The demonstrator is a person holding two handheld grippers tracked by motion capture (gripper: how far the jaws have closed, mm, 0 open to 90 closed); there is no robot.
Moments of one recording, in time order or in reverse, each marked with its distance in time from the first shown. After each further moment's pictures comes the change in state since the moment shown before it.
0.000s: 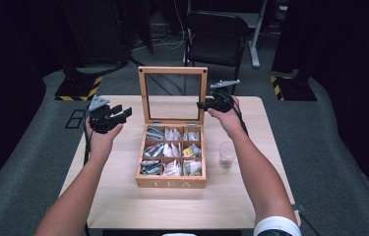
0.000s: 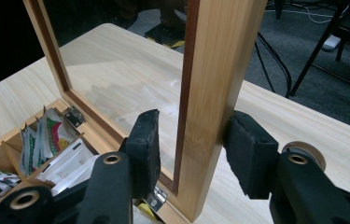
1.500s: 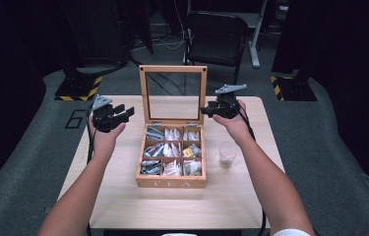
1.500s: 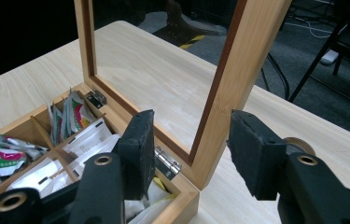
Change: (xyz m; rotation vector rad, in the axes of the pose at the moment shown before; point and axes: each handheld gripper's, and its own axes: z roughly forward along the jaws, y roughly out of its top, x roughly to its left) left arm -0.002 -0.001 0.009 0.006 -0.003 -0.004; right arm 0.014 -0.010 -0.033 -0.017 0.010 -0.075
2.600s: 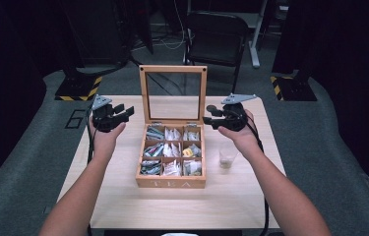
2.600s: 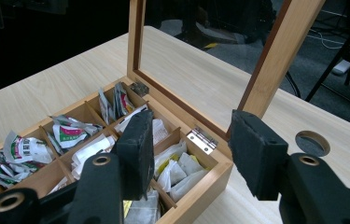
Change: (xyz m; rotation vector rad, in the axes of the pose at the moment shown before) left arm 0.000 0.001 -0.001 -0.010 0.007 -0.011; right arm 0.035 -0.014 -0.049 -0.037 0.042 -0.029
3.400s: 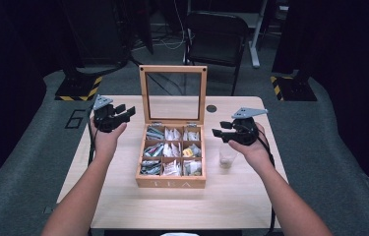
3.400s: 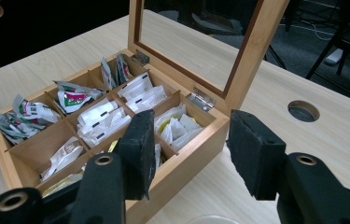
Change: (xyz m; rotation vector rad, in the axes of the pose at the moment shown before) left arm -0.001 -0.002 0.003 -0.001 -0.005 -0.010; right arm 0.007 -0.037 -0.030 0.021 -0.022 0.001
